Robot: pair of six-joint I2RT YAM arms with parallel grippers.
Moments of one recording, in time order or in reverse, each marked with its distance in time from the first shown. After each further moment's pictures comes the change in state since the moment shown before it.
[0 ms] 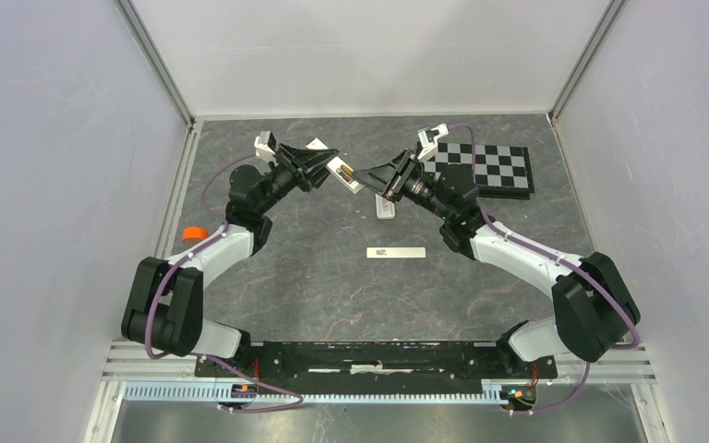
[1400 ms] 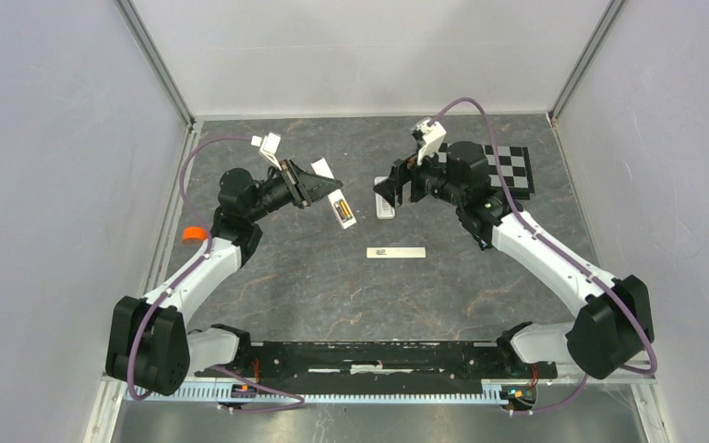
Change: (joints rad) left arm 0.009 -0.201 0.001 -0.309 0.174 0.770; right arm -0.084 -0.121 0.177 -0.664 0.031 -0.898
